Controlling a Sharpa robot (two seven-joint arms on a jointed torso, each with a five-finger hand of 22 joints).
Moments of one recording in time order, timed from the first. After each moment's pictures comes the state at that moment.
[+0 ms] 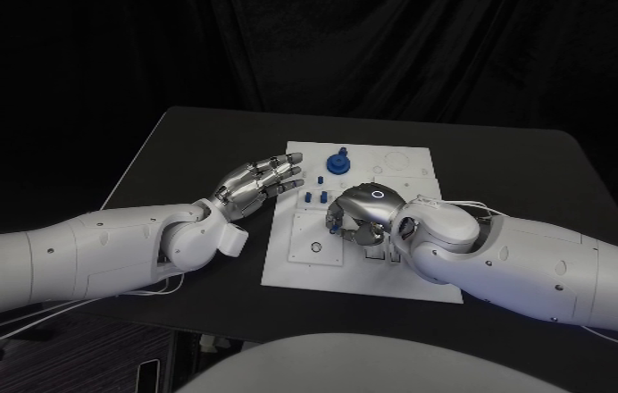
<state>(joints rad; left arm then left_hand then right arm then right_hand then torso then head) 1.01 -0.95 -0.21 1.48 0.02 0.14 0.68 1.45 0.23 -0.13 0.12 0.51 0.46 0.09 0.07 0.09 0.12 0.13 0.33 0.04 0.05 0.23 0.14 0.02 0.14 0.08 0.29 0.04 0.26 1.13 -0.56 -0.23 1.51 -1.69 -0.31 -0.08 1.48 -0.07 0.33 0.11 0.34 0.99 0.13 0.30 0.37 1.03 0.07 0.38 0.15 1.36 0.00 1.19 1.02 0.13 1.31 0.10 0.85 1.31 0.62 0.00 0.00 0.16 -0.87</state>
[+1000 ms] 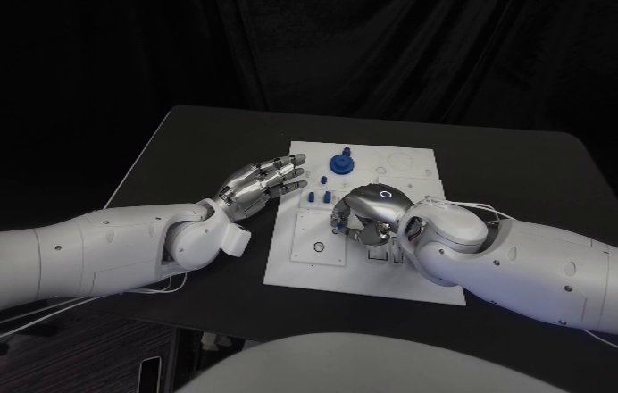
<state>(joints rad) 1.00 -0.95 -0.21 1.47 0.02 0.15 0.68 1.45 0.23 -0.12 0.12 0.51 0.46 0.09 0.07 0.09 0.12 0.13 0.33 0.04 0.05 0.23 0.14 0.02 0.14 0.08 0.29 0.04 0.26 1.13 -0.57 -0.23 1.51 -1.63 -0.32 -0.08 1.47 -0.04 0.35 0.12 0.34 0.97 0.13 0.29 0.37 1.03 0.07 0.36 0.15 1.36 0.00 1.19 1.02 0.13 1.31 0.10 0.85 1.31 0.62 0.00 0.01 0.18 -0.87</state>
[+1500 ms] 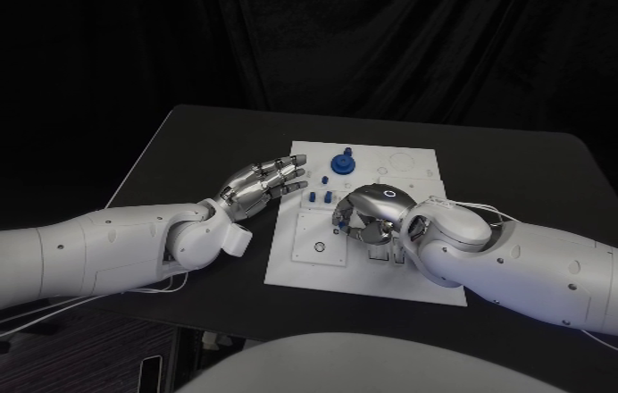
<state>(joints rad) 1.00 -0.95 -0.21 1.47 0.02 0.15 0.68 1.45 0.23 -0.12 0.12 0.51 0.46 0.09 0.07 0.09 0.12 0.13 0.33 0.04 0.05 0.23 0.14 0.02 0.14 0.08 0.29 0.04 0.26 1.13 -0.58 -0.23 1.51 -1.58 -0.33 -0.08 1.48 -0.03 0.36 0.12 0.34 0.96 0.13 0.28 0.37 1.03 0.08 0.36 0.15 1.36 0.00 1.19 1.03 0.13 1.31 0.10 0.85 1.31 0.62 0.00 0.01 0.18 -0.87</state>
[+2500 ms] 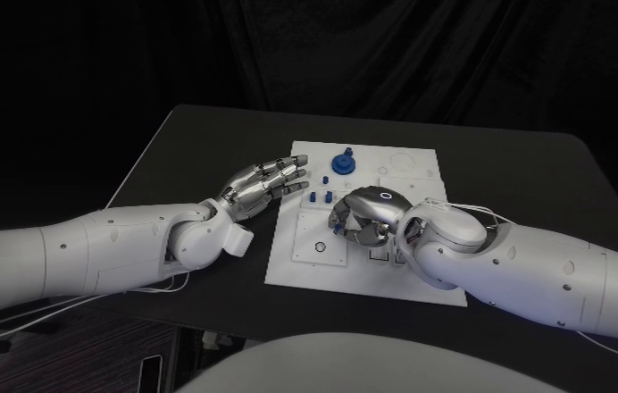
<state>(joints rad) 1.00 -0.94 -0.21 1.46 0.02 0.15 0.68 1.45 0.23 -0.12 0.12 0.51 0.46 0.09 0.07 0.09 0.12 0.13 0.33 0.04 0.05 0.24 0.14 0.02 0.14 0.08 0.29 0.04 0.26 1.12 -0.56 -0.23 1.51 -1.56 -0.32 -0.07 1.49 -0.04 0.37 0.09 0.28 0.96 0.13 0.26 0.38 1.03 0.08 0.34 0.14 1.35 0.00 1.19 1.02 0.13 1.31 0.10 0.84 1.31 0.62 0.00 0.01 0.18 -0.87</state>
